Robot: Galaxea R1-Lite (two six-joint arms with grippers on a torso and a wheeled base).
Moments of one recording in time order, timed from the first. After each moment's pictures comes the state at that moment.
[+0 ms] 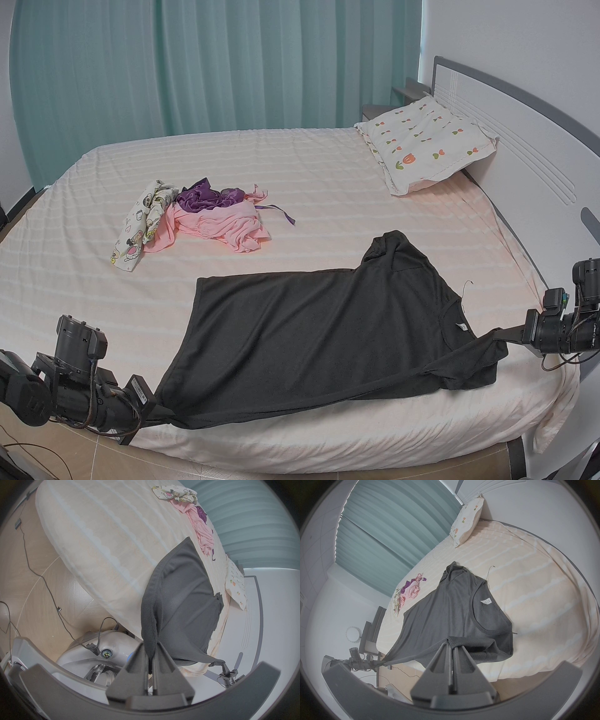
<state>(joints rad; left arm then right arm) -0.22 1.53 -0.32 -0.23 -0.31 -1.07 -0.11 1.55 -0.48 -0.33 0.52 0.35</state>
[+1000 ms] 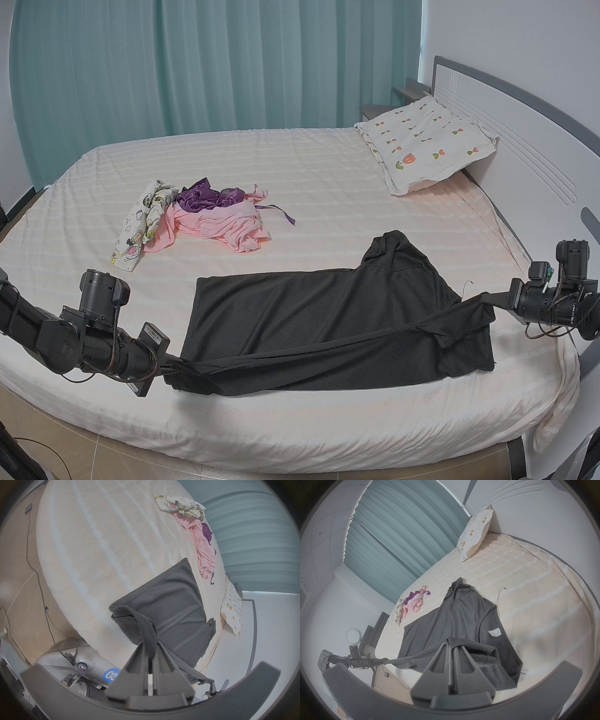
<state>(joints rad) -0.17 1.75 -0.60 -0.25 -0.26 -1.20 -0.09 1.75 -0.60 -0.59 0.52 0.39</state>
